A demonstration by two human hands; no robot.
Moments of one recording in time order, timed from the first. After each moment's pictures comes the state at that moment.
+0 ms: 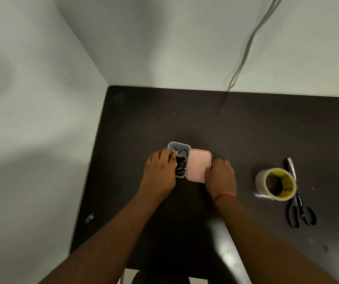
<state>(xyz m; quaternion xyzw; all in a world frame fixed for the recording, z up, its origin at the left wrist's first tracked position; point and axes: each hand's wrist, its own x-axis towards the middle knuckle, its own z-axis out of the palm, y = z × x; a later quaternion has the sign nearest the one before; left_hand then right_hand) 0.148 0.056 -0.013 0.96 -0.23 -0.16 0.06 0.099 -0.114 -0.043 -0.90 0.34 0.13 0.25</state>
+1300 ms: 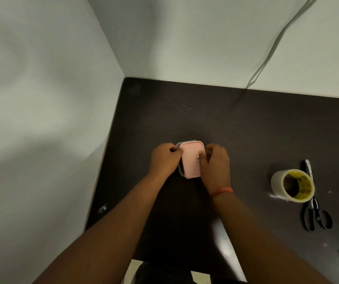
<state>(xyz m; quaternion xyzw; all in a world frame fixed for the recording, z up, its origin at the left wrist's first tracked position) 0.179 0.069 -0.007 0.88 0.10 -0.27 0.37 0.120 -0.062 -0.028 -0.88 0.27 0.01 0.39</state>
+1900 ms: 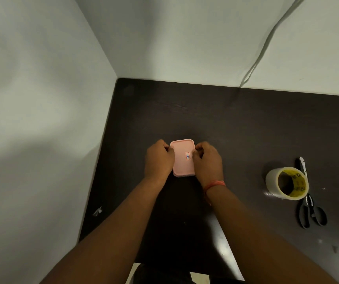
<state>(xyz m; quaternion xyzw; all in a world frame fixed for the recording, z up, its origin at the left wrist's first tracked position) 0.177 0.062 -0.019 0.92 0.14 -0.20 0.30 0.134 -0.061 -0.033 -0.86 0.30 0.07 0.40</state>
